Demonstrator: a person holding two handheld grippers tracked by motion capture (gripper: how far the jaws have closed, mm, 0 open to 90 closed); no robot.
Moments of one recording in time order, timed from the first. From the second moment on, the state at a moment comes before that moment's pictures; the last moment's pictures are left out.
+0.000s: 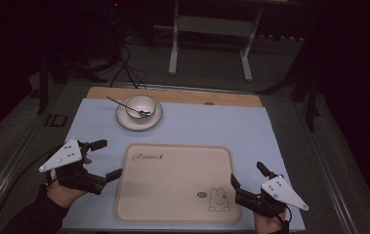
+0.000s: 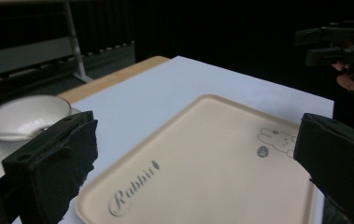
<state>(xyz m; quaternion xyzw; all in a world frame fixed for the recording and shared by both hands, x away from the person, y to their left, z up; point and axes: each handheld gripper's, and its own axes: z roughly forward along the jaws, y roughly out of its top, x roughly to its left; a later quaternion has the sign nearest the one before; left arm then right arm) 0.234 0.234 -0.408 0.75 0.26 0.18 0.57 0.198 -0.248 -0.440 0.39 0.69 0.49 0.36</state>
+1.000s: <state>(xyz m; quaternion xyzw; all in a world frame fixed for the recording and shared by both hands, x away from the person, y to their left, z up) 0.339 0.240 -0.395 0.72 0.34 0.23 0.56 0.197 -0.246 -0.440 0.38 0.69 0.50 0.35</state>
